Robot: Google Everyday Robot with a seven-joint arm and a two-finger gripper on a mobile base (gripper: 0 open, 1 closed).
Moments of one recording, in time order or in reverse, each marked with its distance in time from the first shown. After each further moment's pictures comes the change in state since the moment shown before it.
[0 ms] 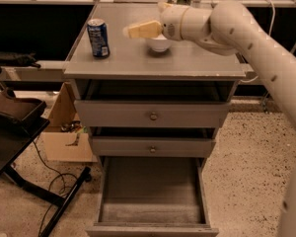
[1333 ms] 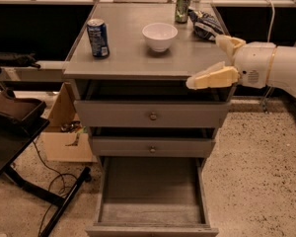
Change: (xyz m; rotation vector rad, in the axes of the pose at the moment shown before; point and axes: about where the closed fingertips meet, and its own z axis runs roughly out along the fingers) arm 0.038 0.075 -0.221 -0.036 0.105 -0.055
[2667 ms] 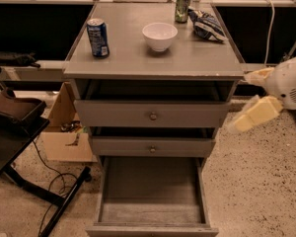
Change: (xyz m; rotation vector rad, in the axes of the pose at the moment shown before) arm 0.075 0.046 -0.102 -0.091 0.648 0.033
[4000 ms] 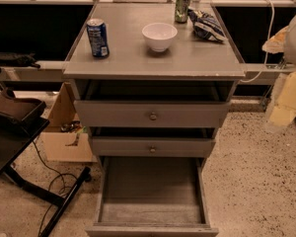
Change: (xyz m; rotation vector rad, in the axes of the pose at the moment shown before) arm -0.037 0.037 -0.090 0.074 0.456 -0.272
